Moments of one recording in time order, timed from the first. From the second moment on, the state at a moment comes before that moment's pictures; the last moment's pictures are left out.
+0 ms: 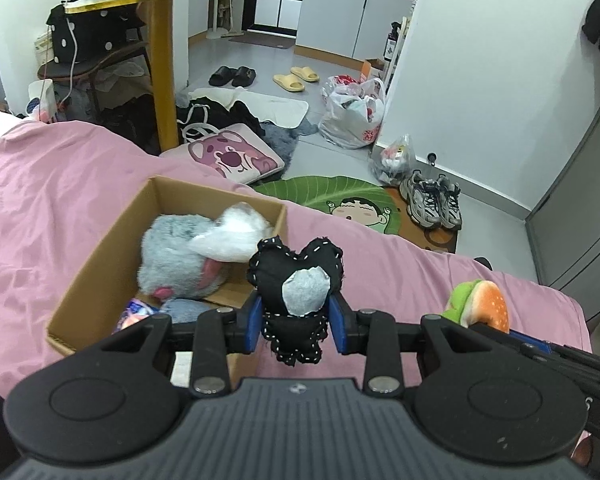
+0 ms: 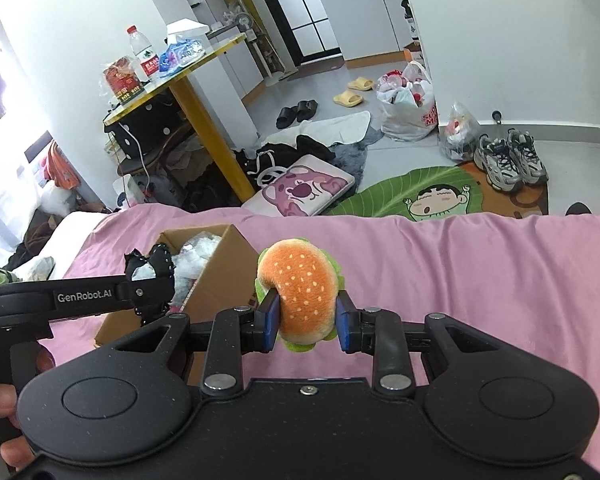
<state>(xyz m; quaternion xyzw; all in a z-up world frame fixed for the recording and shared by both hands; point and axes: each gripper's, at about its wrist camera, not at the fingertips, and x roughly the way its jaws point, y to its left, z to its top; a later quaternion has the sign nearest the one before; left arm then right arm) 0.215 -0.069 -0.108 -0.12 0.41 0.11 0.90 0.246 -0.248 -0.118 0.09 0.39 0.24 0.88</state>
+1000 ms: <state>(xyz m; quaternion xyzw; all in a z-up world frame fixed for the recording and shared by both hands) 0.190 0.041 -0.098 -0.17 0.40 0.14 0.89 0.231 -0.157 -0.089 0.03 0.36 0.28 0.89</state>
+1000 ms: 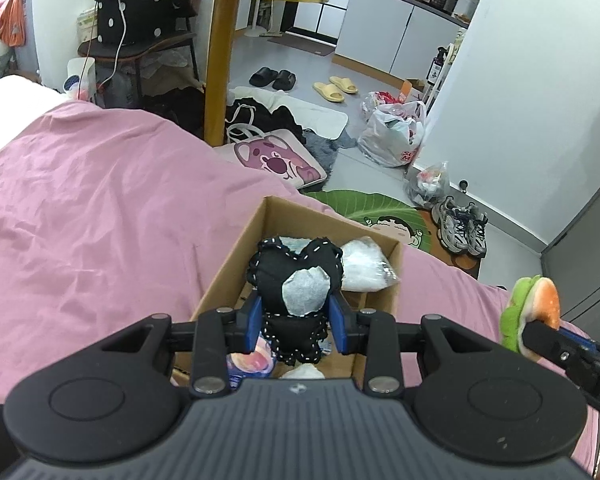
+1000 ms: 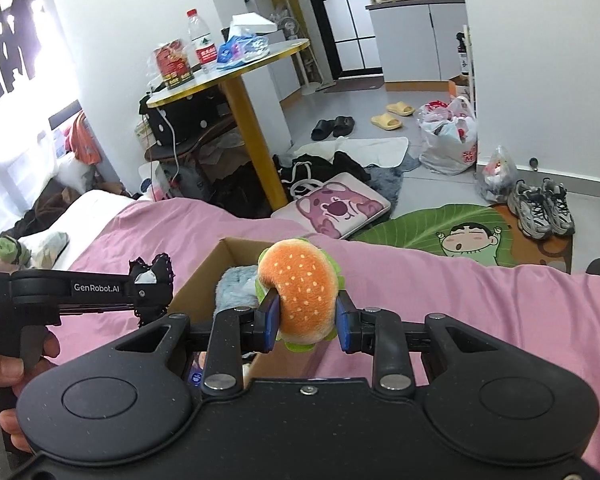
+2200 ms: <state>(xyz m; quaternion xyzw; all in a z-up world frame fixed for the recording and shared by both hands) 0.196 0.092 -0.106 -0.20 0.42 0.11 0.88 0.239 -0.122 -0.100 0.05 0.39 0.27 0.88</state>
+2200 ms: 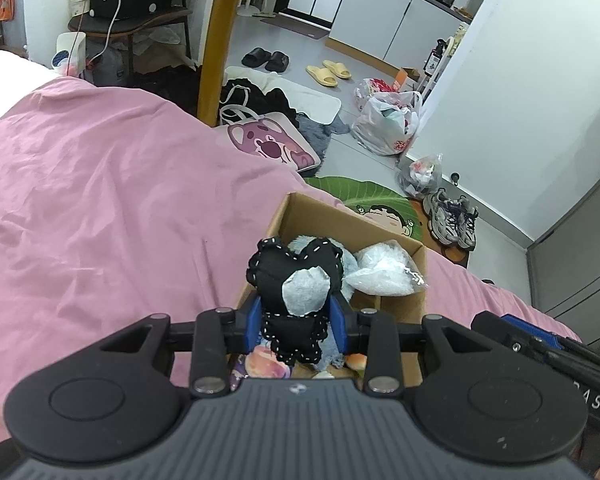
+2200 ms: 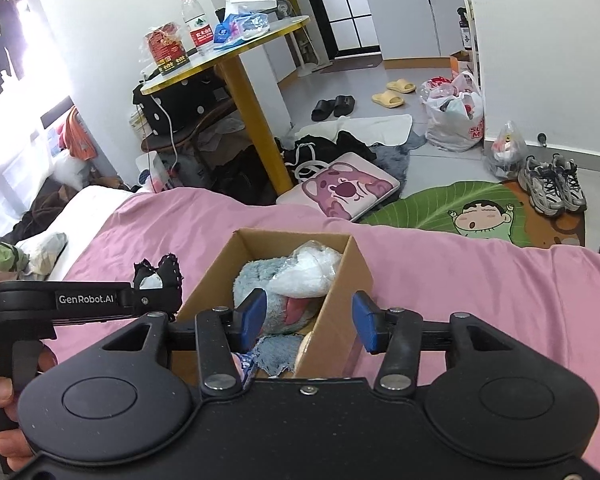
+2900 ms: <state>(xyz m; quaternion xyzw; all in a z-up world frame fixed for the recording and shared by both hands) 0.190 0.063 -0.079 -0.17 0.42 0.09 0.89 0.221 -0.145 -0.090 0.05 0.38 0.25 0.89</state>
